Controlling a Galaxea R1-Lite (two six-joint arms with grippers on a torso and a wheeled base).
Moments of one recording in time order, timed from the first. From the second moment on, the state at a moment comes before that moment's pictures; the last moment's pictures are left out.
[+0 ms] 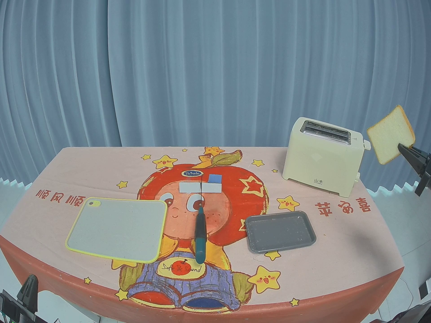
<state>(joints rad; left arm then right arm) 0.00 0.02 -0.02 0.00 0.00 -0.01 -0.27 1.25 -0.44 -0.81 0.74 -0.23</state>
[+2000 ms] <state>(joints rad) 0.00 0.02 -0.02 0.00 0.00 -0.01 -0.21 1.84 -1.25 -0.67 0.84 -0.26</state>
